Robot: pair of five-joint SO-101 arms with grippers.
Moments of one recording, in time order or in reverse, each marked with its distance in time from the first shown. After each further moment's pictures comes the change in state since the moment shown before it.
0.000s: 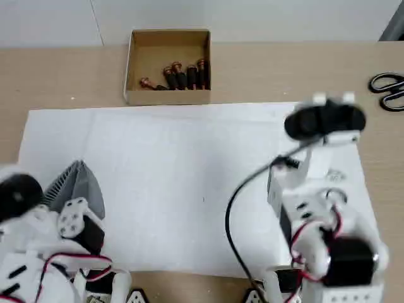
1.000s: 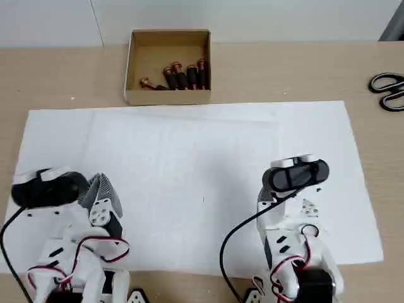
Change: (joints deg) left arm -2.0 -17.1 33.1 -6.8 -2.7; right arm -0.1 -35.5 43.5 -12.3 5.8
